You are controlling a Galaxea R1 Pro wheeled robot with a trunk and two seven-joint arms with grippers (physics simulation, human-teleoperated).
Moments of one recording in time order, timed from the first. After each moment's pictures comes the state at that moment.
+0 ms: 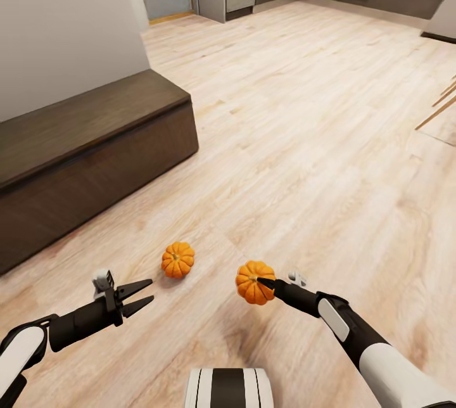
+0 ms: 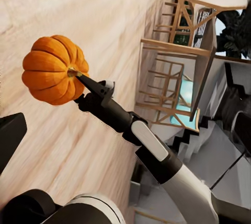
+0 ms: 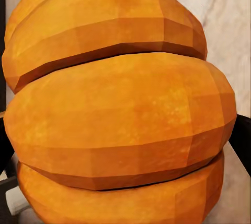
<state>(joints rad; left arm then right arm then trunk) -0.19 0.39 0.03 -1.45 1.33 0.99 -0.50 -0.67 -0.12 0.23 -0.54 -0.74 0.42 0.55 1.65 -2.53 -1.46</state>
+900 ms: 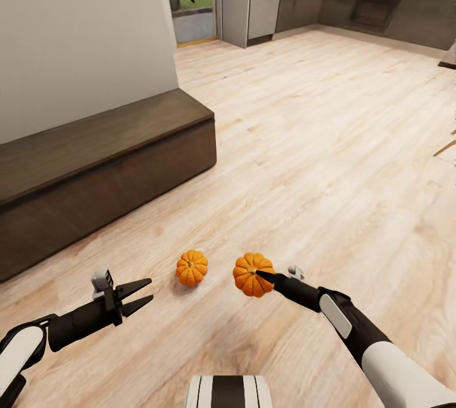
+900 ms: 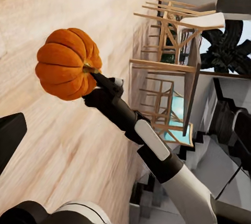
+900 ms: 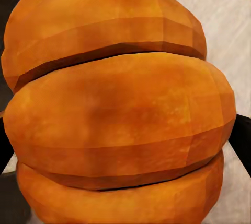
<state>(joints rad) -0.19 0.39 0.03 -1.45 1.34 0.99 -0.50 -0.67 -0.13 0.22 -0.59 -0.75 0.43 0.64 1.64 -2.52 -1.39</state>
